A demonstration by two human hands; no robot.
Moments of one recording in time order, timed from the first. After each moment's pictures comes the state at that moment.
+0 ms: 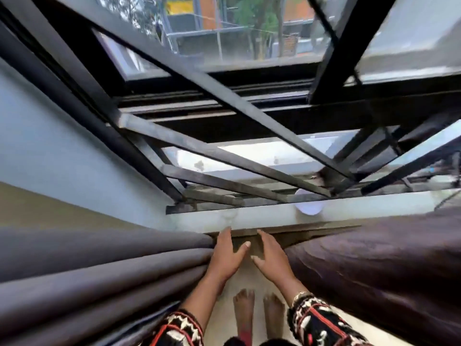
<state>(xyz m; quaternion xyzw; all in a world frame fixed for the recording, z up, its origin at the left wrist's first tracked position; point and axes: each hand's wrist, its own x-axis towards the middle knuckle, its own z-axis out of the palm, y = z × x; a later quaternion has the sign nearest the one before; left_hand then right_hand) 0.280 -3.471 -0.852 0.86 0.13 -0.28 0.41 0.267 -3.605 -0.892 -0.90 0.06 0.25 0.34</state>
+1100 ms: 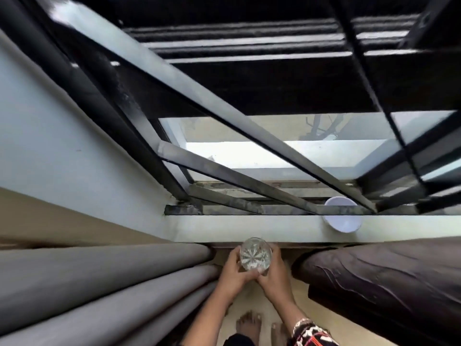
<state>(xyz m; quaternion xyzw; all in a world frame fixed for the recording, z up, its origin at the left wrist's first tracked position) 0.284 -3.456 -0.988 0.63 0.23 -0.28 0.69 0.280 -3.577 -1.017 -0.84 0.12 0.18 0.50</state>
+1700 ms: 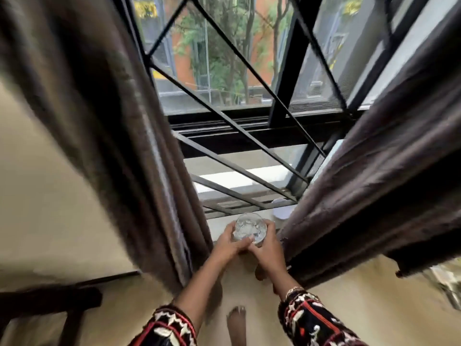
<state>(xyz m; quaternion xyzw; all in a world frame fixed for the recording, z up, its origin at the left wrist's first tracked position) 0.217 -3.451 -0.751 0.67 0.03 -0.27 0.69 0.192 -3.575 -0.763 -0.85 0.15 0.01 0.51</state>
